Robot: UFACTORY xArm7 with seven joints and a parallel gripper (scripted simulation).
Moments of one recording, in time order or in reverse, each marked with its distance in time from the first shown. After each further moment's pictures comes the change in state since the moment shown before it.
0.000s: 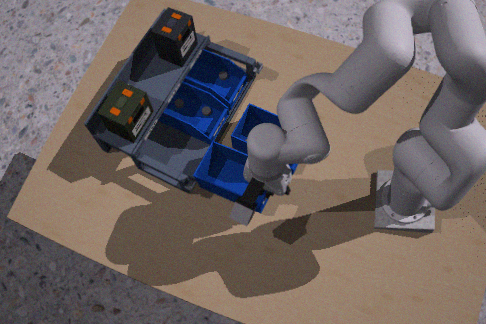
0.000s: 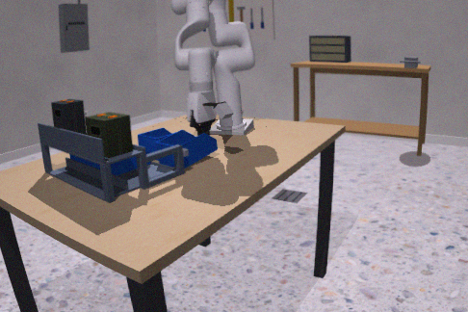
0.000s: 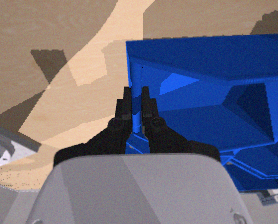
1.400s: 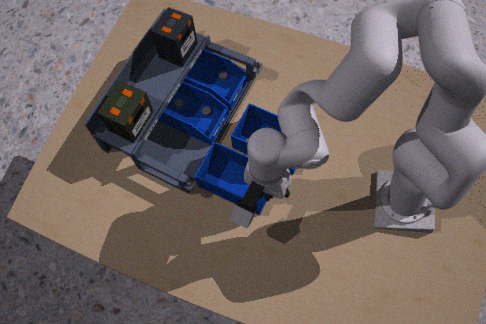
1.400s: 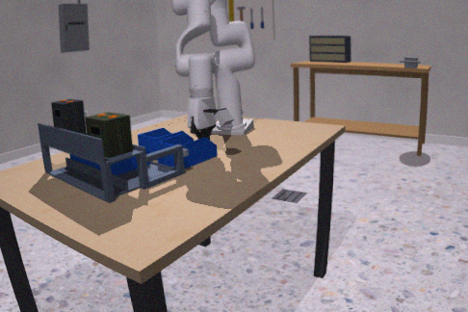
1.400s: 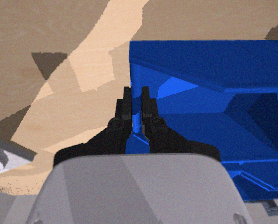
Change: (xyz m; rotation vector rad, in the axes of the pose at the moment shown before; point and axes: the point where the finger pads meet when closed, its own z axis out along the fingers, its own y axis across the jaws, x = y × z) arm 0.000 0.000 0.021 0.000 0.000 0.000
